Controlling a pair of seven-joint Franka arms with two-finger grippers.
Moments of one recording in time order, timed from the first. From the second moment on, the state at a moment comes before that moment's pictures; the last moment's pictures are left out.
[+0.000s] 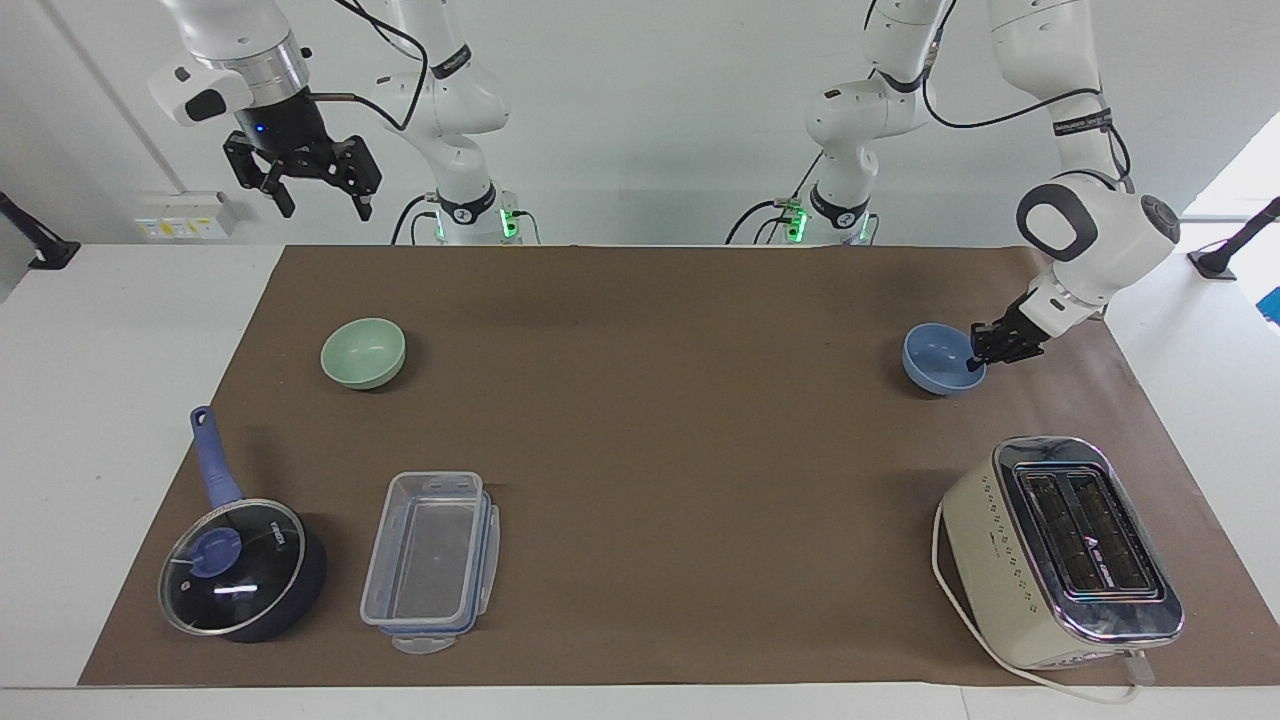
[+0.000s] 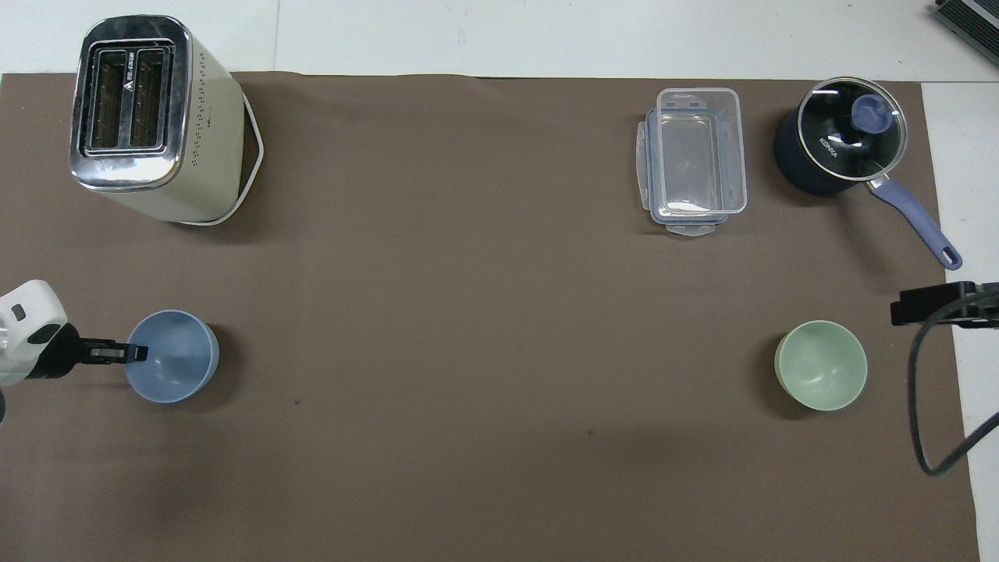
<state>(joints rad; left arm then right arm) 0.21 0.02 0.08 -2.32 -0.31 2.22 0.63 0.02 -0.16 -0.03 -1.65 -0.02 1.48 0.05</state>
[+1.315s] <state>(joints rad) -0.53 -0.07 0.03 -2.33 -0.31 2.35 -0.16 0.02 -0.16 -0.03 -1.65 -0.02 1.48 0.05</state>
